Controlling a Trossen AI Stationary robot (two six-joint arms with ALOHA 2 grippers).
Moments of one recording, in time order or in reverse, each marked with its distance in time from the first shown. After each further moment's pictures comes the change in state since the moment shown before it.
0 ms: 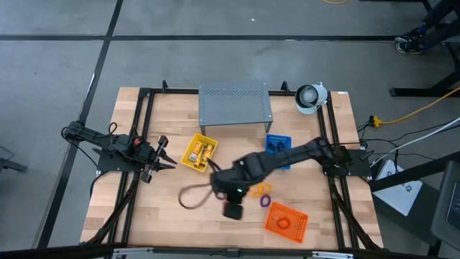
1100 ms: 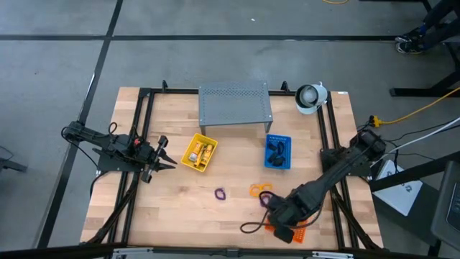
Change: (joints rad) left arm 0.000 0.000 0.000 0.000 0.000 0.000; right arm 0.359 -0.470 -0.983 0.367 -0.006 0.672
